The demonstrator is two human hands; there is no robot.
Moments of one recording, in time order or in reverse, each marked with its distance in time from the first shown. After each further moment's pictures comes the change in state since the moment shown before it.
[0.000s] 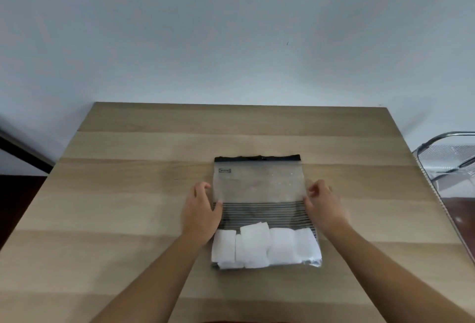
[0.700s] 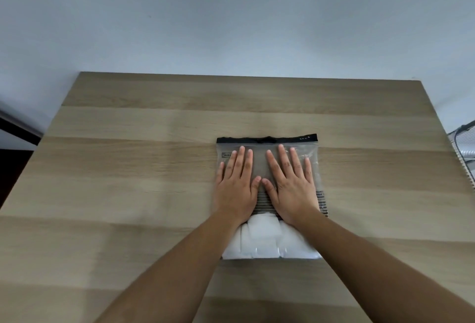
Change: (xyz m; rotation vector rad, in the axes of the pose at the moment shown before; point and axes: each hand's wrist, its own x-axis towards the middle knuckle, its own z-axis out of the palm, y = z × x) left_hand 0.025 0.020 0.073 0.343 -0.114 0.356; right_hand 0.020 -0.031 0.080 -0.467 0.007 -0.487
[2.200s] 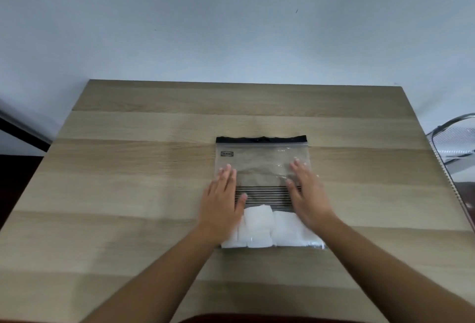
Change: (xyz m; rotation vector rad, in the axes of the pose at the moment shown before) left_hand -0.054 -0.005 -0.041 -0.059 -0.113 -0.011; right_hand -0.045 0.014 -0.049 0.479 -0.038 0.189
